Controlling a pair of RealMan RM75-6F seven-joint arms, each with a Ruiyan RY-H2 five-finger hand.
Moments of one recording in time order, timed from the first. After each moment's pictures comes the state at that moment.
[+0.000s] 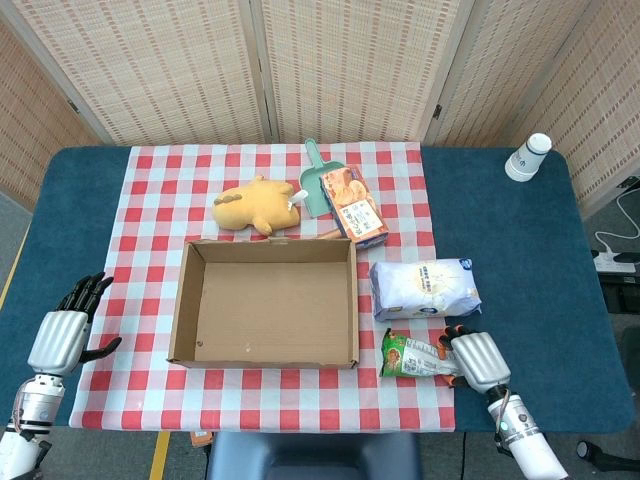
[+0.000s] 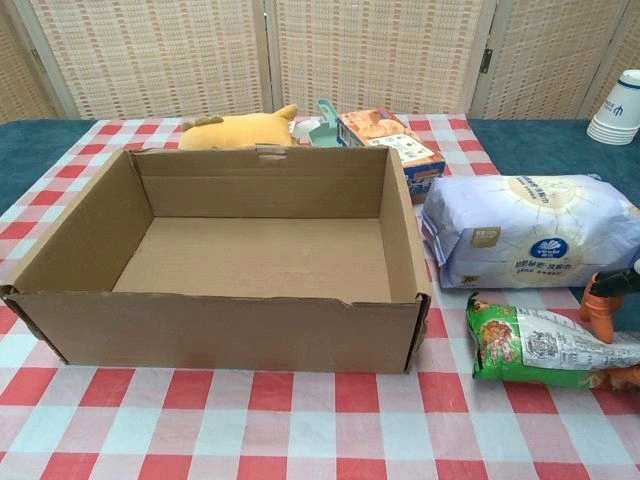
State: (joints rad) left arm -0.25 -1.28 -0.07 -1.41 1.46 1.36 -0.06; right arm 0.26 -1.44 -0.02 -1.51 -1.45 1.17 -0.23
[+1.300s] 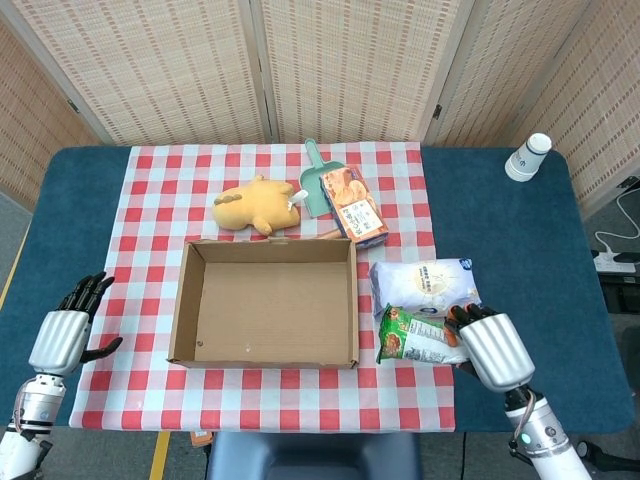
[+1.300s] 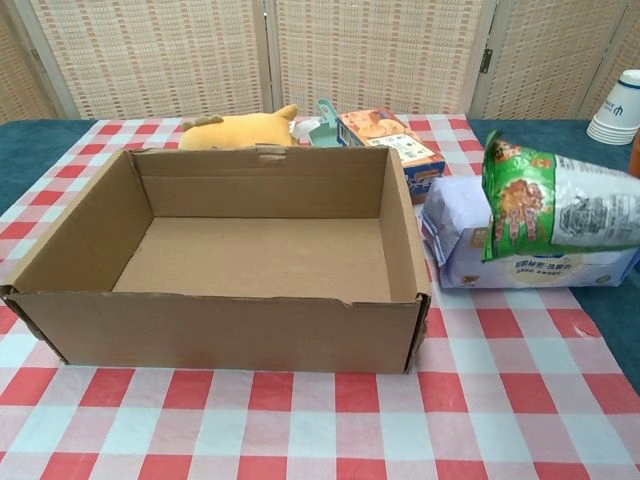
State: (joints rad) left arm -0.25 -1.28 -0.07 -1.41 1.47 1.36 -0.06; right arm 0.24 -1.16 0.03 -1.96 -1.61 1.38 -0.50
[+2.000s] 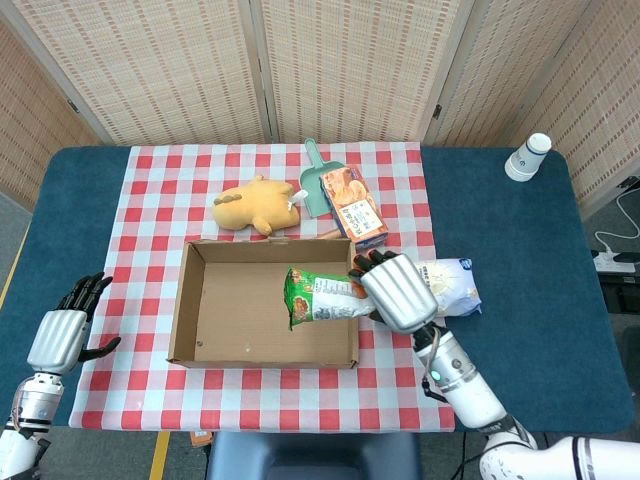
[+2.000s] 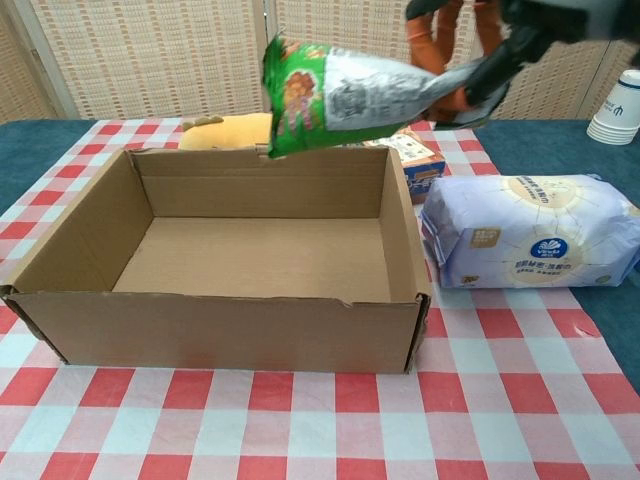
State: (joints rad) left arm -0.26 -1.27 -0.07 -1.40 1.45 1.34 -0.09; right arm 0.64 -1.37 0.31 -2.02 -1.24 1.13 -0.76
